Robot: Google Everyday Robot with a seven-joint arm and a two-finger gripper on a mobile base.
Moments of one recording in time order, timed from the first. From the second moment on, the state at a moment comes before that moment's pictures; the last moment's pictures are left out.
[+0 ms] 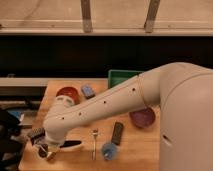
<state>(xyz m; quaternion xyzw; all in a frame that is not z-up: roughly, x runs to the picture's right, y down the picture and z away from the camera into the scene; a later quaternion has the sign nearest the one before) -0.230 0.250 0.653 -0.36 -0.17 0.04 0.92</state>
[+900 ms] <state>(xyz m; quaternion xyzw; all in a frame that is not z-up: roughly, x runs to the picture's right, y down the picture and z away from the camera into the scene) -0.231 0.285 0.675 -0.41 -0.15 0.02 0.90</state>
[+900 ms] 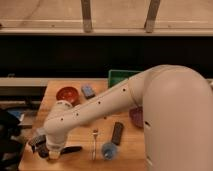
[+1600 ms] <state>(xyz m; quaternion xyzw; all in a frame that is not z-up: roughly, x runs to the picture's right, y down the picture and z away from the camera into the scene) -0.230 0.283 0.686 -0.42 -0.15 0.03 0.90</state>
